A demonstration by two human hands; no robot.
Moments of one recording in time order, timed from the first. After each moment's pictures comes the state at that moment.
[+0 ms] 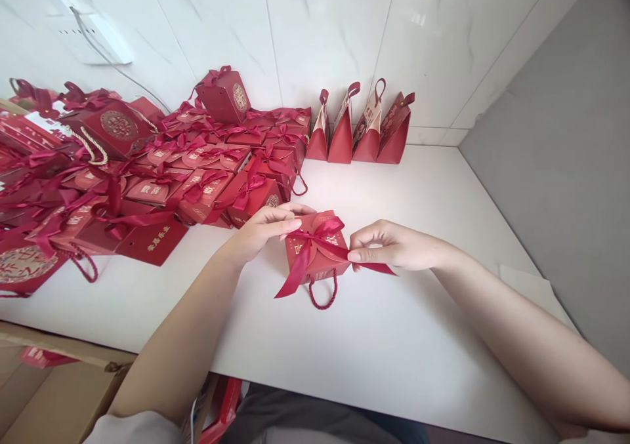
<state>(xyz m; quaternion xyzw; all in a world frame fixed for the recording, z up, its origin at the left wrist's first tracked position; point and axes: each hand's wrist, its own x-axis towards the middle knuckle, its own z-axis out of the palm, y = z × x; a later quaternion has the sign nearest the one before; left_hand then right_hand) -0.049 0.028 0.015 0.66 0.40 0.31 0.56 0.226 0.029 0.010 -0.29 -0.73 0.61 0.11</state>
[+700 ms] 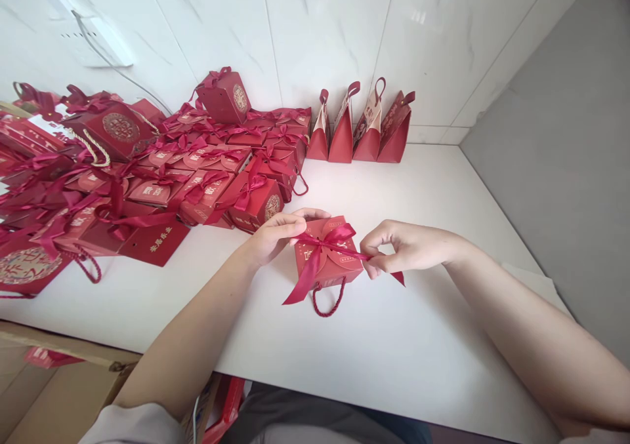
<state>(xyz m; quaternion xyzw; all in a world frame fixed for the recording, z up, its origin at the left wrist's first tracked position) -0.037 0.030 -0.005 0.60 0.35 0.32 0.64 0.238 0.033 0.016 -0.26 -0.76 0.59 0.04</state>
